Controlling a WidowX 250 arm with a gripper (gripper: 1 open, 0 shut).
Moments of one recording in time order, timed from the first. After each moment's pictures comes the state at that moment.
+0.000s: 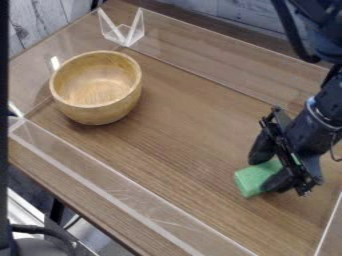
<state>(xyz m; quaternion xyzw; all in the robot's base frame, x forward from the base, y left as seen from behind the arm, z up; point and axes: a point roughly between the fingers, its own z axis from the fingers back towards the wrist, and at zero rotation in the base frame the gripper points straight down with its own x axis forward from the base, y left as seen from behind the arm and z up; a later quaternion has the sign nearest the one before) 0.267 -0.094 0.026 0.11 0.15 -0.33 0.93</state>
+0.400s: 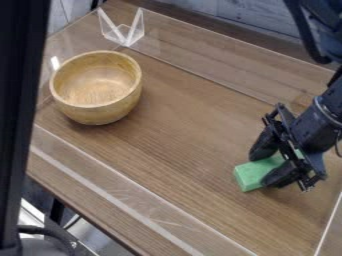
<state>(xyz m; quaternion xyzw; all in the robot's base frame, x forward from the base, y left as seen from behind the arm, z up) 0.276 -0.093 0.023 0.12 0.19 -0.32 0.92</state>
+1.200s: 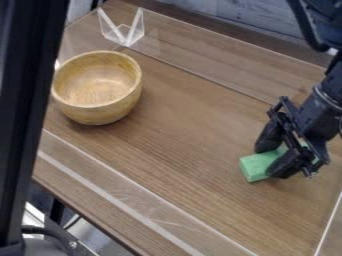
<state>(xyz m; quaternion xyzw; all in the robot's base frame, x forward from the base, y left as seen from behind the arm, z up) 0.292 -0.096 0.021 0.08 0.18 -0.34 0.92</state>
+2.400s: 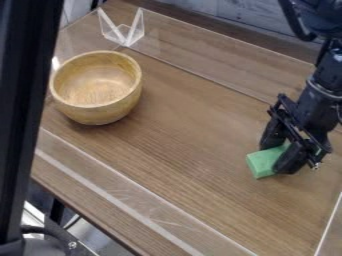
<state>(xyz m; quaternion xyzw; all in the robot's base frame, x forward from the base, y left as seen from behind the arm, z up) 0.302 -0.097 0.019 0.02 0.15 -0.33 0.93</state>
